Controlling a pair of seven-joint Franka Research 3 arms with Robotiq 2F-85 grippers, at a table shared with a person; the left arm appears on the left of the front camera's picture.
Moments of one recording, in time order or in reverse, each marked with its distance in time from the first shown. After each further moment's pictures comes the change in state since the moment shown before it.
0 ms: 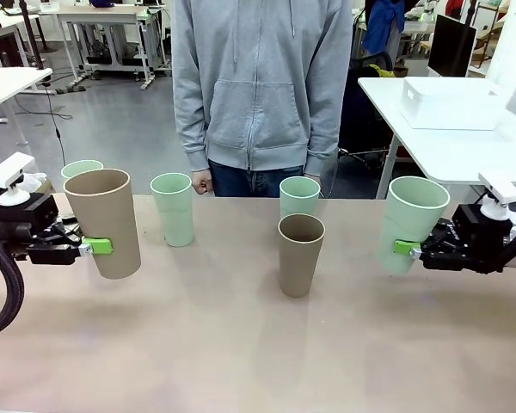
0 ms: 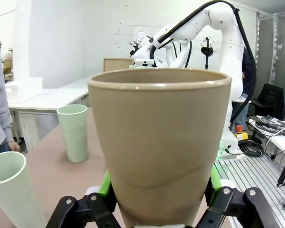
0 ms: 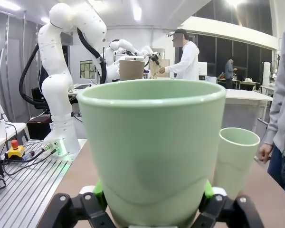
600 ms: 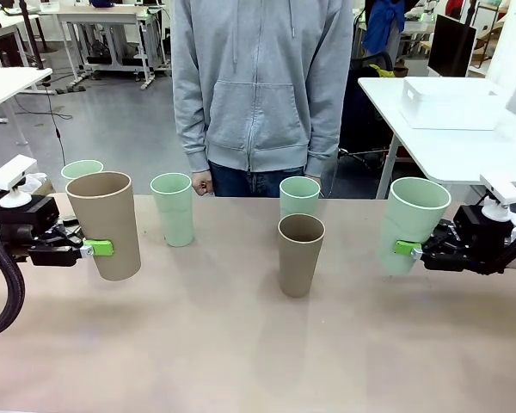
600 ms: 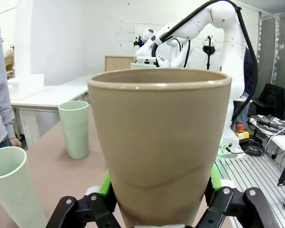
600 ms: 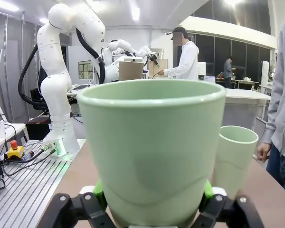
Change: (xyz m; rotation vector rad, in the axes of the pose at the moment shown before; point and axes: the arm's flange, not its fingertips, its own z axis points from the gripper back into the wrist) left arm -0.004 0.001 0.001 0.009 0.008 0.009; right arm -0.002 0.000 0.003 -0.007 -0.001 -0.004
